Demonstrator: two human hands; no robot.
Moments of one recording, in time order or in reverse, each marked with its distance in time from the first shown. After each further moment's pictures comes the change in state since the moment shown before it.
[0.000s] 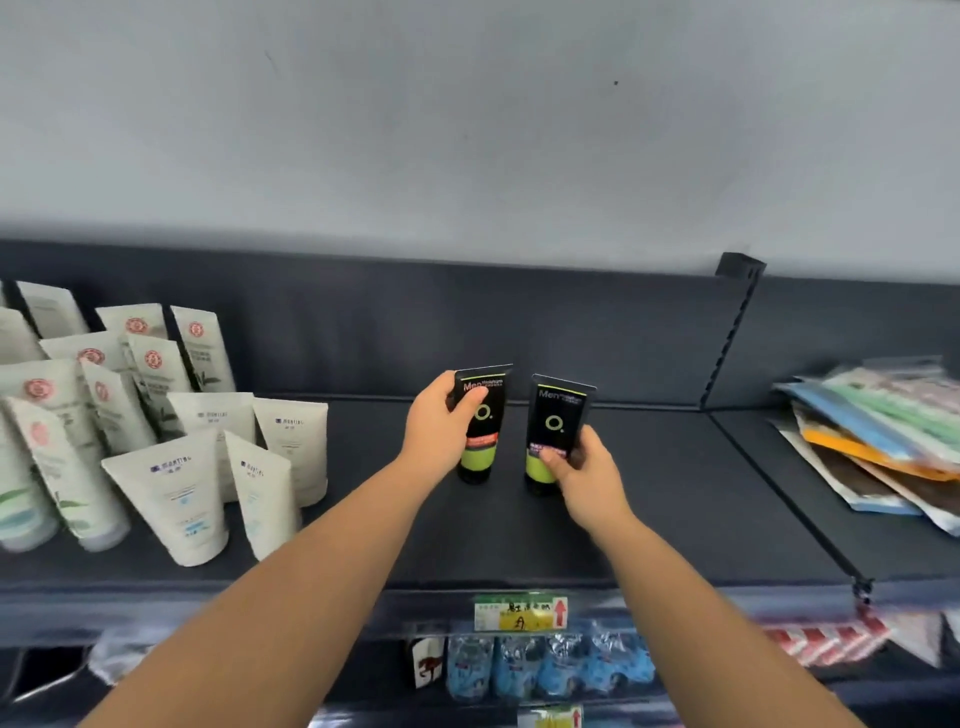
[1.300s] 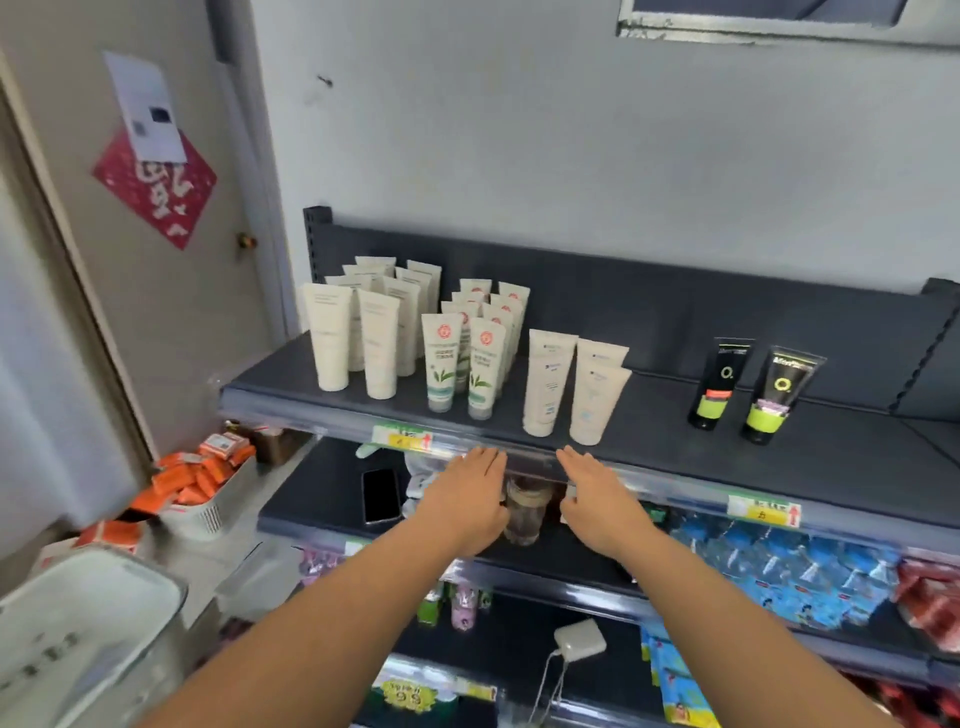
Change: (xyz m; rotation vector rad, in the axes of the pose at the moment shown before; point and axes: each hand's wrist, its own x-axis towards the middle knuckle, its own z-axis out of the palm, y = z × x) left_hand -0.252 -0.020 -0.312 1.190 -0.429 0.024; right_hand -0.245 -0.085 0.238 -1.003 -0.479 -0.273
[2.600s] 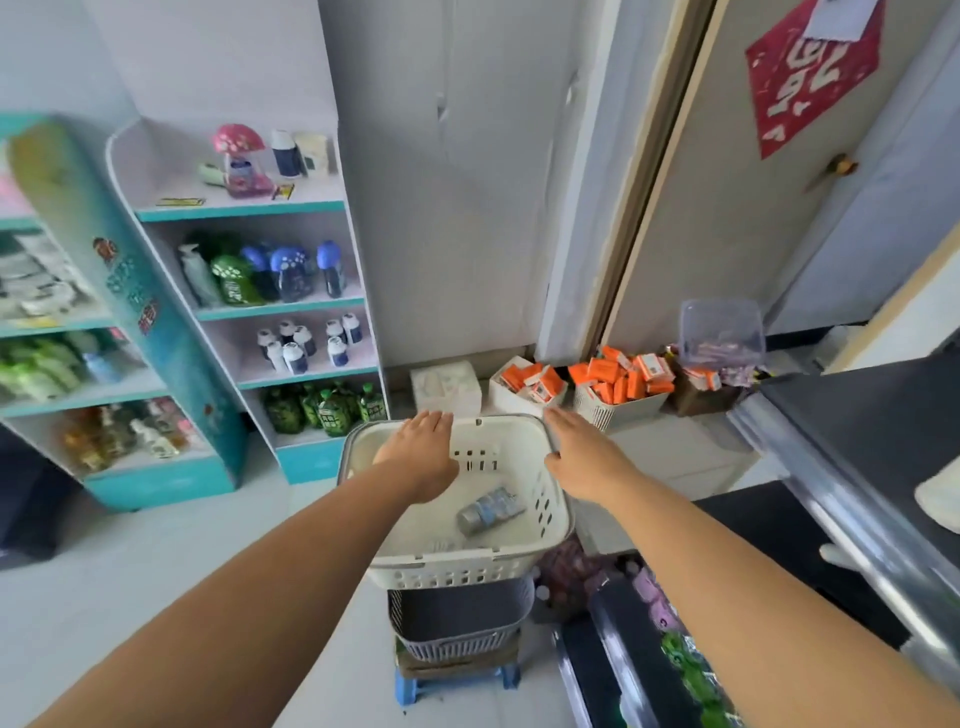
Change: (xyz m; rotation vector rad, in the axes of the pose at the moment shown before) left_hand -0.300 -0.373 0.037 -0.151 0.002 -1.354; right_hand 0.171 -0.488 0.233 -0.102 -0.481 -1.118
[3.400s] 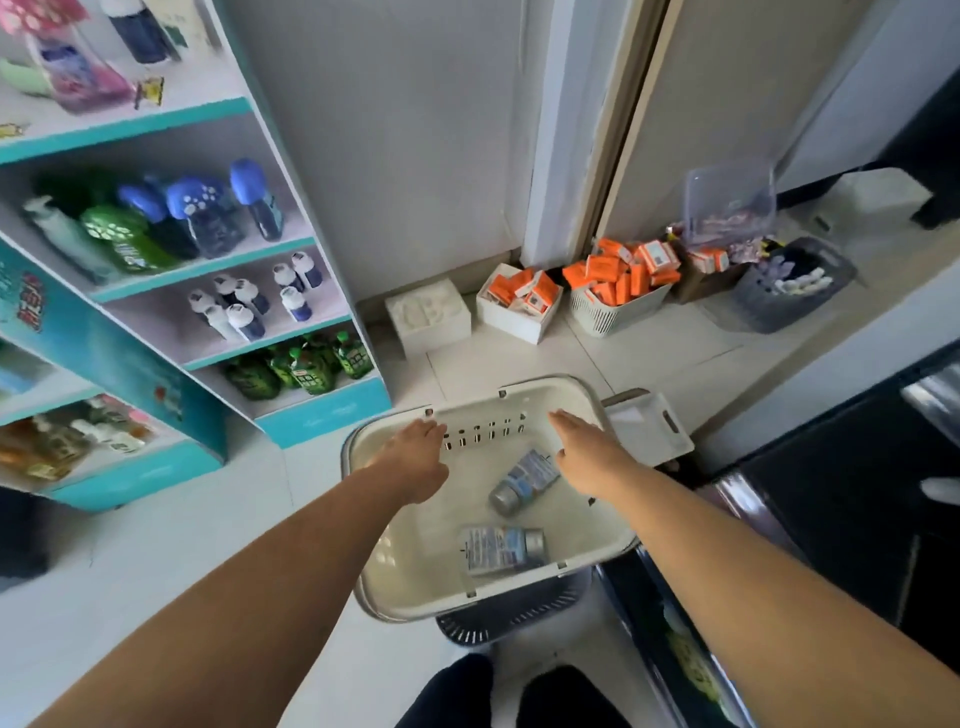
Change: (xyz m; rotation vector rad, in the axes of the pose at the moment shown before) left_hand 0.117 -0.098 0.074 0.036 -0.339 0.060; right_hand 0.112 0.010 0.105 0.134 -0.285 0.240
